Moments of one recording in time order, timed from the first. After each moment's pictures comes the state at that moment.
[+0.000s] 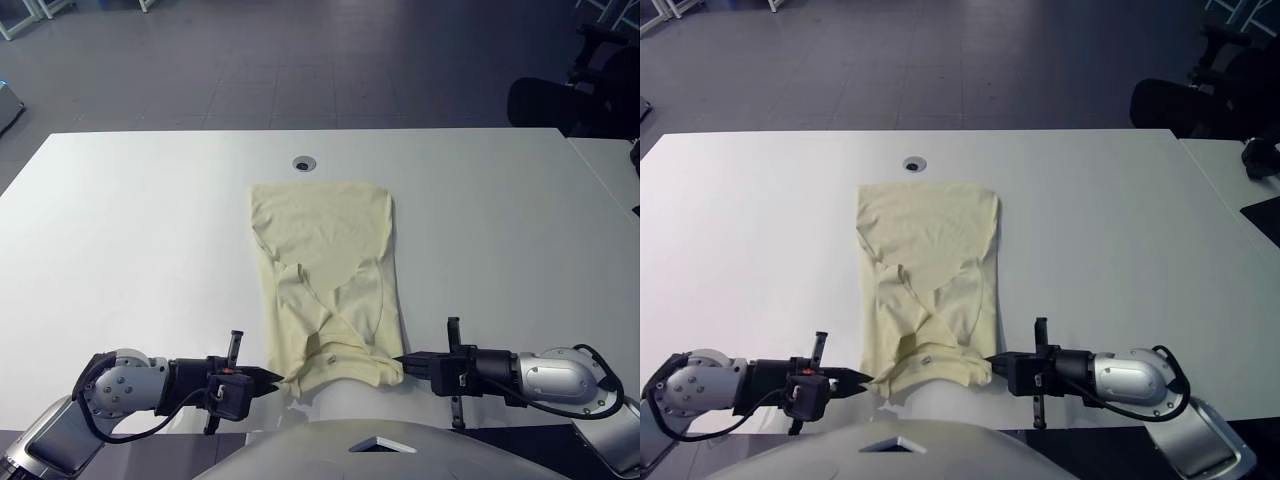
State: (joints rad) left arm 0.48 1.03 -0.17 -0.51 -0.08 -0.27 -1.04; right arm 0.45 -0.96 0.16 -0.65 0.09 0.05 0.97
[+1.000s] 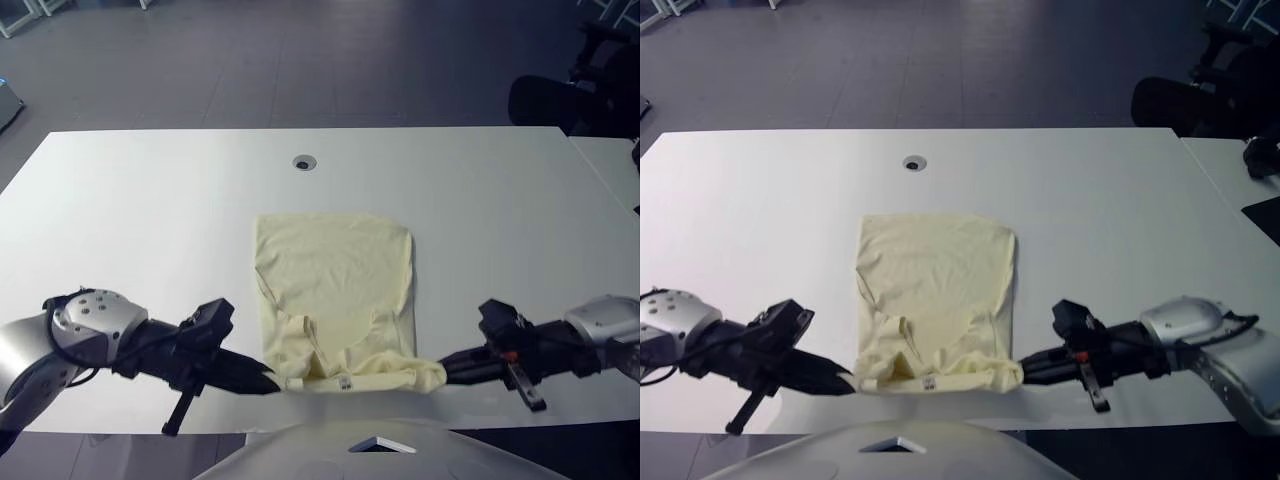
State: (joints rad) left arm 0.12 1.18 -0.03 -0.57 -1.02 0.72 -1.27; right arm 0.15 -1.14 -0.03 -0.52 0.87 0.74 1.31
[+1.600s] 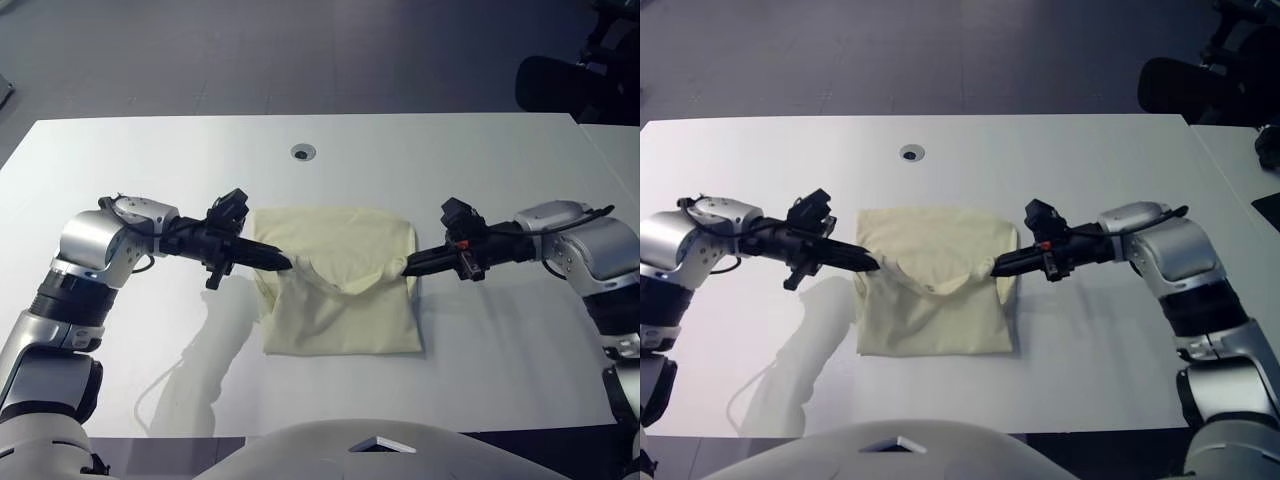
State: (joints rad) left arm -0.56 0.82 -0.29 0.14 -0.69 0.76 -1.47; right arm -0.53 -0.84 0.29 0.08 0.57 0.72 1.45
